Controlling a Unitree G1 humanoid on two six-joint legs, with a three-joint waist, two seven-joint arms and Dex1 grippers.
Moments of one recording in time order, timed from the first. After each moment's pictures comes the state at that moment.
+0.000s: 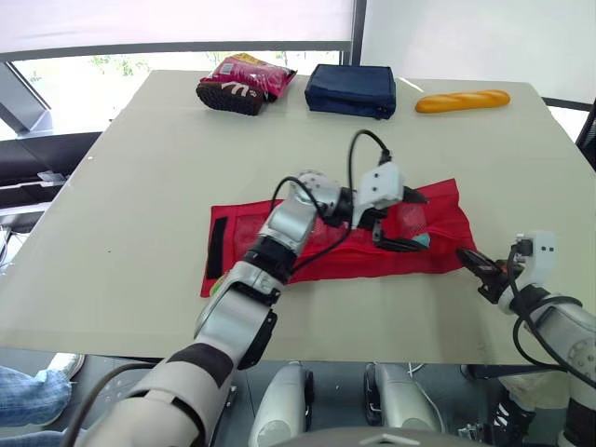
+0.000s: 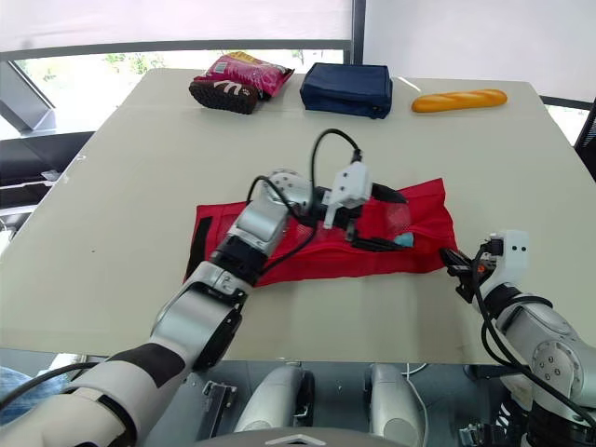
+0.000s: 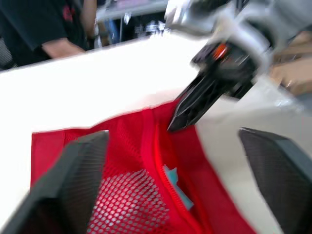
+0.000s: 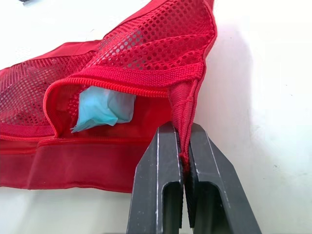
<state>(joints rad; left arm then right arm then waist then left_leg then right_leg) -0.92 0.17 -0.26 0.46 -0.17 0.08 -1.36 0.00 -0.33 -0.47 -0.49 0.70 1.02 0.33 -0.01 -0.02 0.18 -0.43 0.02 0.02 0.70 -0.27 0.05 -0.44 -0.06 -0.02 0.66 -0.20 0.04</state>
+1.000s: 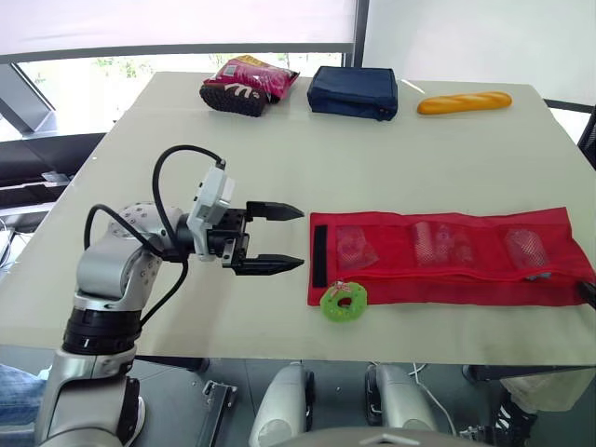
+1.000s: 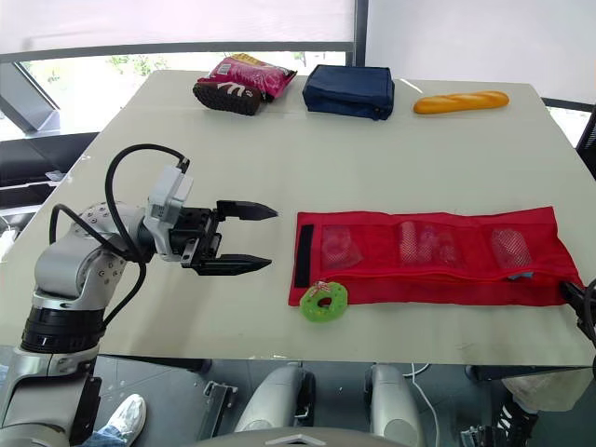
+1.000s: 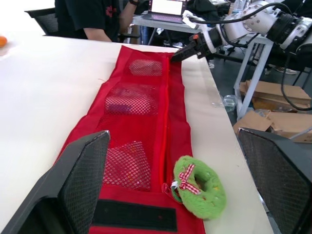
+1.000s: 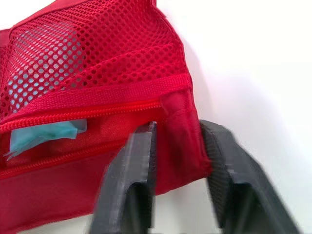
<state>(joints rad) -0.41 0.75 0.09 -0.18 -0.61 0.51 -1.37 0.25 -0.68 -0.75 -0.20 0.63 0.81 0.40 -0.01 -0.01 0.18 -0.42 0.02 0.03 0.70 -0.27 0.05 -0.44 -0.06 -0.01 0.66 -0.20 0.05</state>
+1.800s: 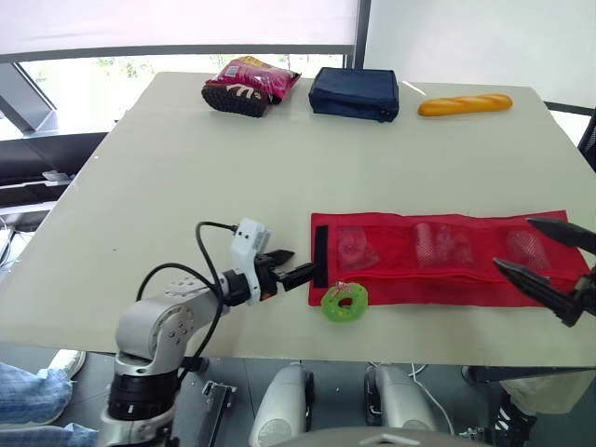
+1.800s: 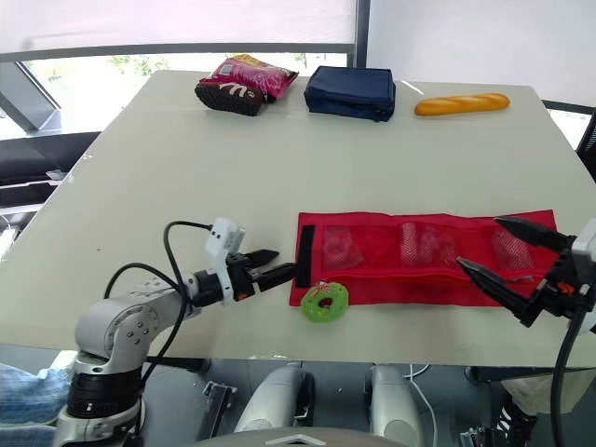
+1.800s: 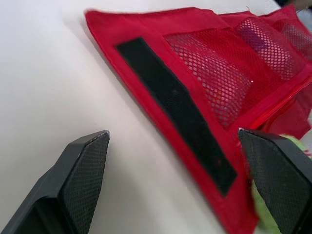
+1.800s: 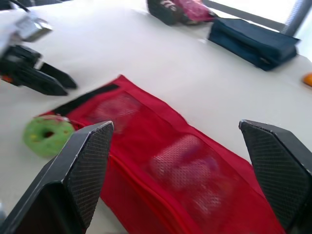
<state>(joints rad) -0.19 0.39 0.14 -0.43 -0.69 1.14 -0.47 0.34 -0.81 -0.74 -0.75 0.89 0.56 0.82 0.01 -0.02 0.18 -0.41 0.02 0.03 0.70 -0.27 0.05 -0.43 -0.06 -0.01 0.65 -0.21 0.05</state>
